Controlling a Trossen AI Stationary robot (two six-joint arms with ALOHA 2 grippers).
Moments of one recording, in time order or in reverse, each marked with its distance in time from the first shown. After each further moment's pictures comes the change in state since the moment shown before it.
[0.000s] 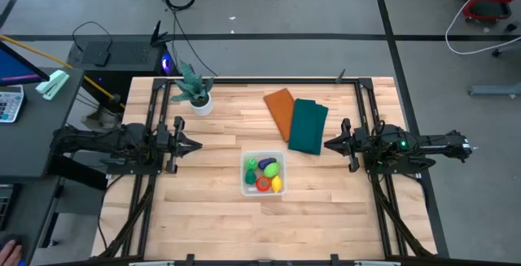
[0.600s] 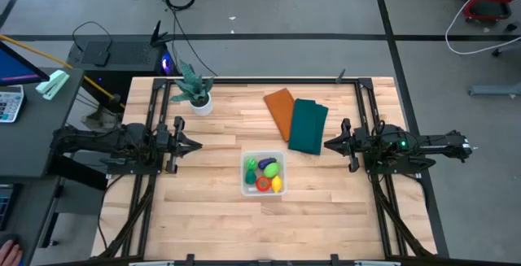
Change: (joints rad) left arm 0.000 0.000 0.000 0.000 0.000 0.000; right arm 0.000 0.000 0.000 0.000 0.000 0.000
